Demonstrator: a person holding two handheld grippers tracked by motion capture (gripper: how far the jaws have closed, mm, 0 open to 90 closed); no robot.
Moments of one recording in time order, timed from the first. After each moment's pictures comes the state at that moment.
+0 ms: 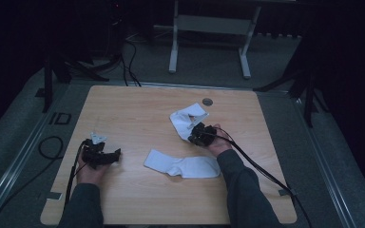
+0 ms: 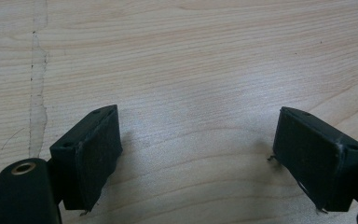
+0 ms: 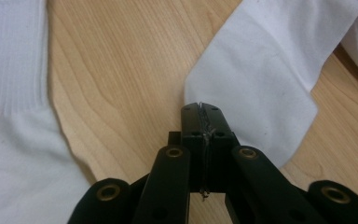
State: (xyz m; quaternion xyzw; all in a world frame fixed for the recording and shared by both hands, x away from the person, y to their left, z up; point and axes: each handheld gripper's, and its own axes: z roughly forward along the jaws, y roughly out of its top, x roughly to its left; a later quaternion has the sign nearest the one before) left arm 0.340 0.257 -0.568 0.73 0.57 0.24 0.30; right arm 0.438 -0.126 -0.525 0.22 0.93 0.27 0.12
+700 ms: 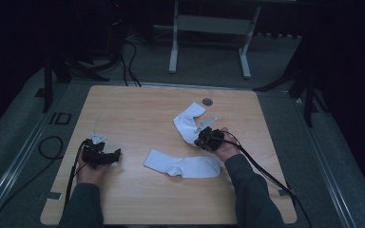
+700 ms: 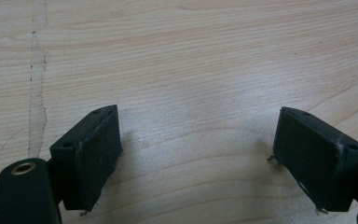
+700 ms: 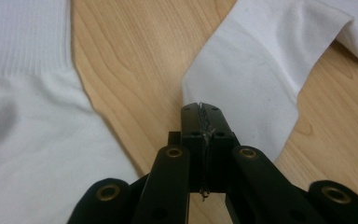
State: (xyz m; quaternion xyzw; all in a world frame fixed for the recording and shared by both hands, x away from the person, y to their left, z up) left arm 0.340 0.257 -0.568 0.73 0.57 0.24 0.30; right arm 0.417 -0.147 -0.516 0.22 0.93 0.26 0.13
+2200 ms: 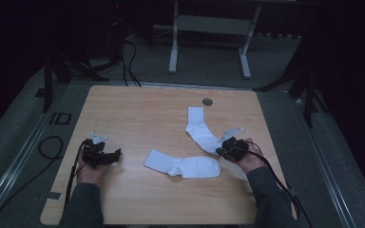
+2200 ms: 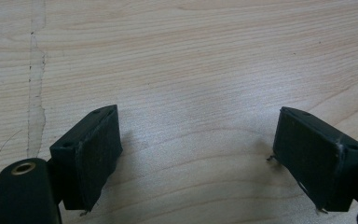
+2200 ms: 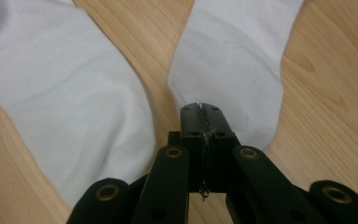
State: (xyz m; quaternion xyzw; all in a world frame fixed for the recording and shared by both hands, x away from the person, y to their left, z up) left arm 0.341 0.257 -0.568 0.73 0.57 0.24 0.30; right arm 0.382 -0.221 -0.514 0.26 0.92 0.25 0.14
